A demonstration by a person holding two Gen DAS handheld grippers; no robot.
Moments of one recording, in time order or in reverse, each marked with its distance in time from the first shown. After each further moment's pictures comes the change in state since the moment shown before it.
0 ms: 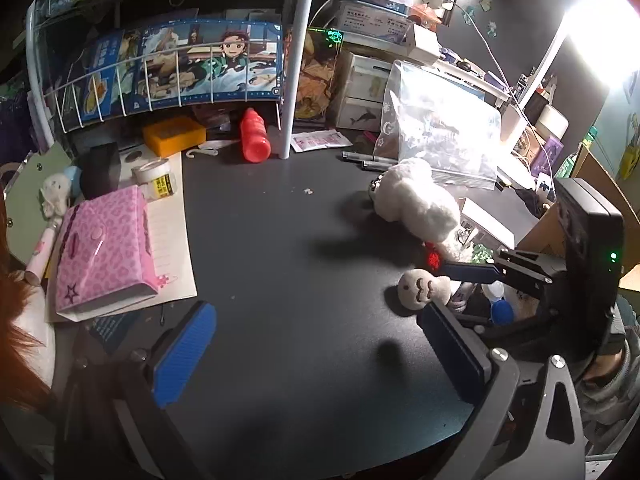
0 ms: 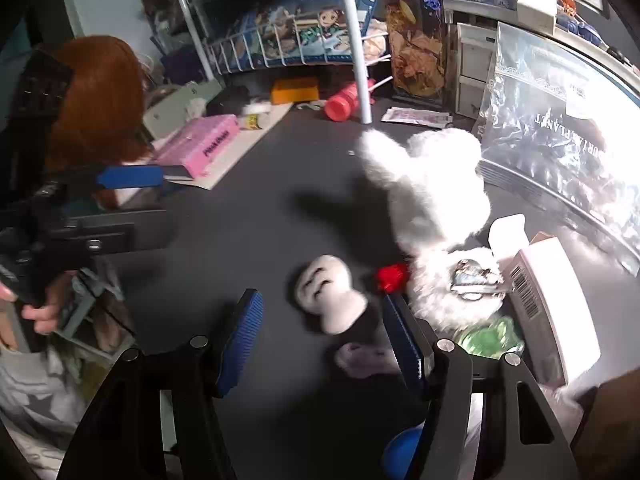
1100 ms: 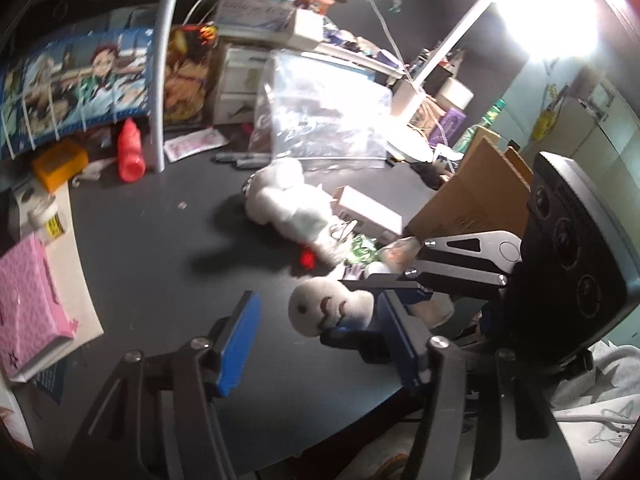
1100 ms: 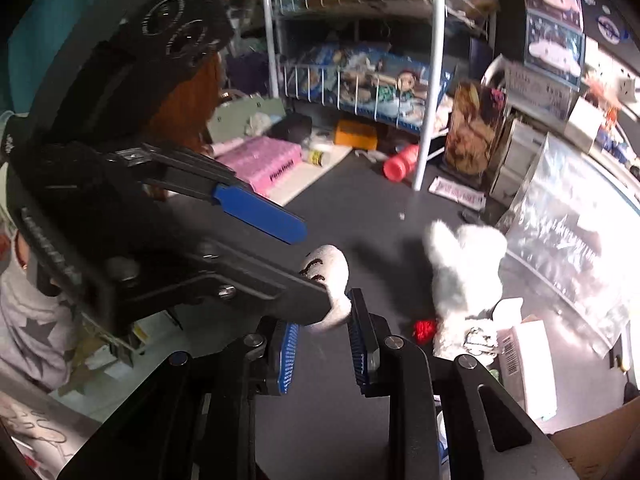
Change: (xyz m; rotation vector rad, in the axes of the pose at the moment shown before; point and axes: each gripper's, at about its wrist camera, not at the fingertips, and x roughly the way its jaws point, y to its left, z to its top) left arm -0.014 -0.042 0.034 0.140 0.116 -0.369; right arm -0.048 0.055 0.018 -0.235 -0.105 0.013
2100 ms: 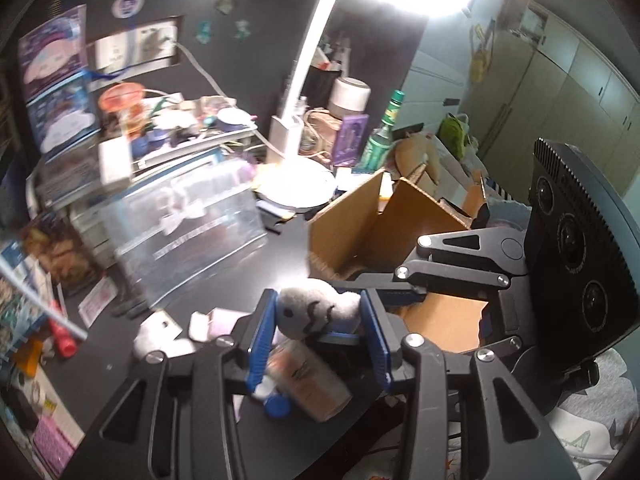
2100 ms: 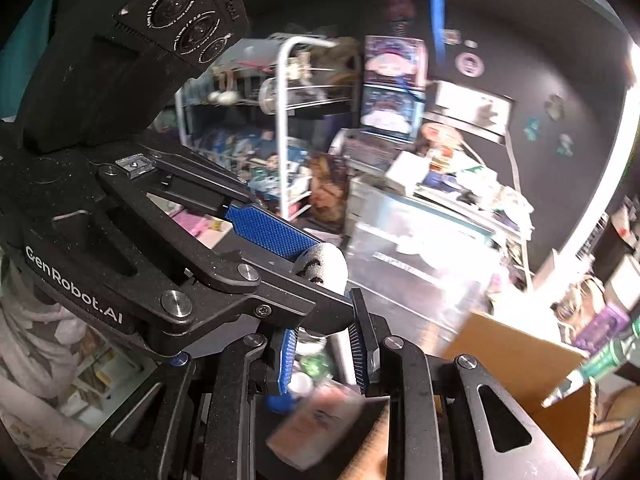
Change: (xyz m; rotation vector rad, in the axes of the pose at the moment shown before) left arm 0.015 -0.176 0.129 0.322 0.037 -0.071; right arm -0.161 -0.081 0.012 0.139 -0.110 -0.267
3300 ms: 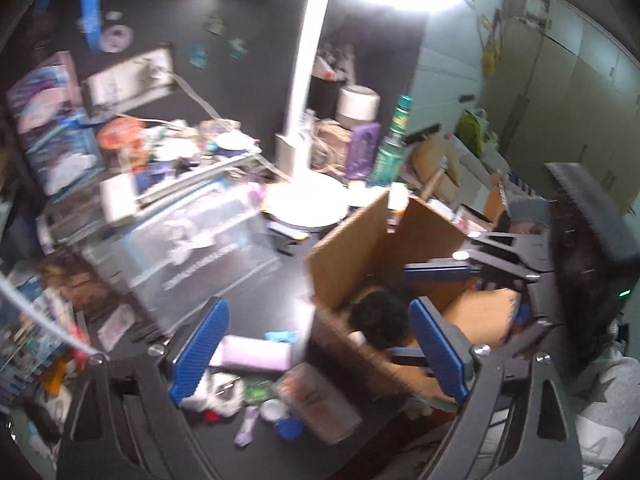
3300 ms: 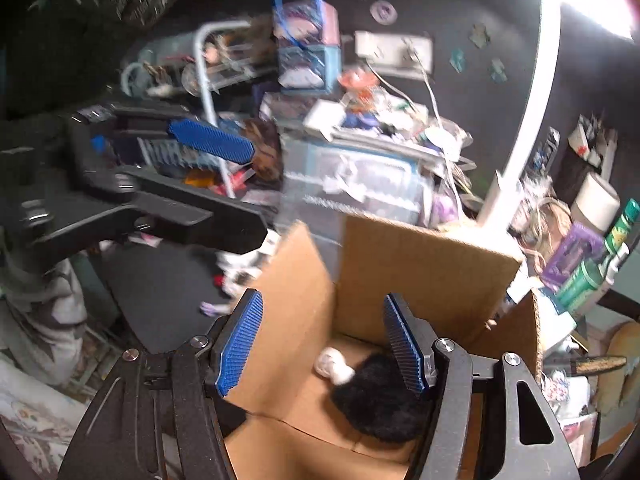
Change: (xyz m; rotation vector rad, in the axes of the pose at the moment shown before) left arm -0.006 -0.020 0.012 0.042 -0.053 0.148; right arm -0.039 -0.069 -0.043 0.139 0.081 -0.032
